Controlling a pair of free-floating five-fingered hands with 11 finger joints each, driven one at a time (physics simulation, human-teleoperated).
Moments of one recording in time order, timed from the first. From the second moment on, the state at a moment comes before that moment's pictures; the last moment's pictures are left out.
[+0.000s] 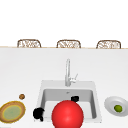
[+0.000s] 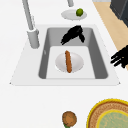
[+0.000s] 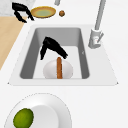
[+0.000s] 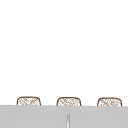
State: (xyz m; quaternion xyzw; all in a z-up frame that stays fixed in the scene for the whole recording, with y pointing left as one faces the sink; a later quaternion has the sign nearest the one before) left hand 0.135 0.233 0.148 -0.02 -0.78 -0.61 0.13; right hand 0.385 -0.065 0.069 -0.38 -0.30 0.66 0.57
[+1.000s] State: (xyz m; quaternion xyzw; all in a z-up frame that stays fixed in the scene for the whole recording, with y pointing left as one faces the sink) left hand 0.135 0.233 0.148 -0.02 -0.78 -0.61 0.13; right hand 0.389 -0.068 -0.017 -0.27 -0.35 0.68 0.59
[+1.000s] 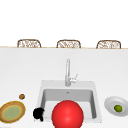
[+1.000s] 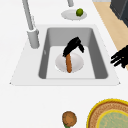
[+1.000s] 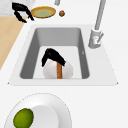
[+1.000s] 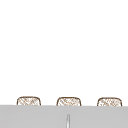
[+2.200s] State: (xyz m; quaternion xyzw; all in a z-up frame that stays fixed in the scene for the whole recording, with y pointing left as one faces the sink) left hand 0.135 0.233 0.148 -0.02 -0.78 -0.61 0.13; right hand 0.439 -0.068 -0.078 -0.24 -0.33 0.69 0.60
